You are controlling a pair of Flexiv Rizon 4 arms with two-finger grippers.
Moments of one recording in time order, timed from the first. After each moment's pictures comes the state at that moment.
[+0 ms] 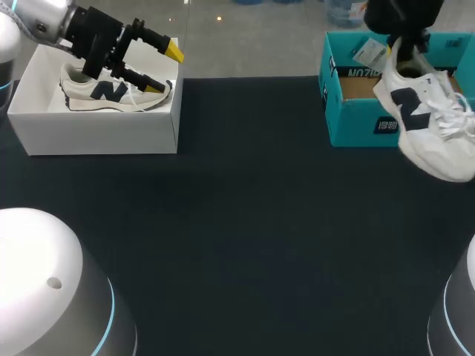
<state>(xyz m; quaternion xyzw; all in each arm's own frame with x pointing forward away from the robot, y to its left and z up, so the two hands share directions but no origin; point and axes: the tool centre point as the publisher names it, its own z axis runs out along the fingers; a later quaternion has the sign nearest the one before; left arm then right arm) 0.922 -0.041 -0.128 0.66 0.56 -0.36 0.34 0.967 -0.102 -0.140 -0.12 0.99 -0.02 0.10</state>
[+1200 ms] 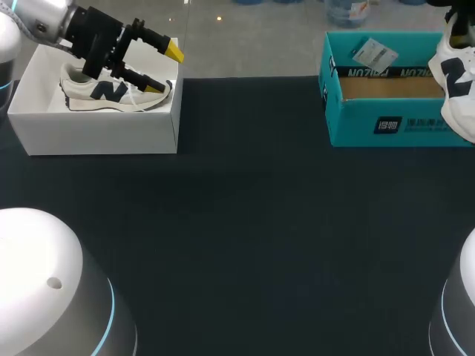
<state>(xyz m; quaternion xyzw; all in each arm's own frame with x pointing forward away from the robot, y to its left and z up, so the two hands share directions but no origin) 0.922 -0.041 -0.128 0.66 0.56 -0.36 0.34 1.043 -0.226 -0.137 -0.01 0.99 -0.06 0.09</state>
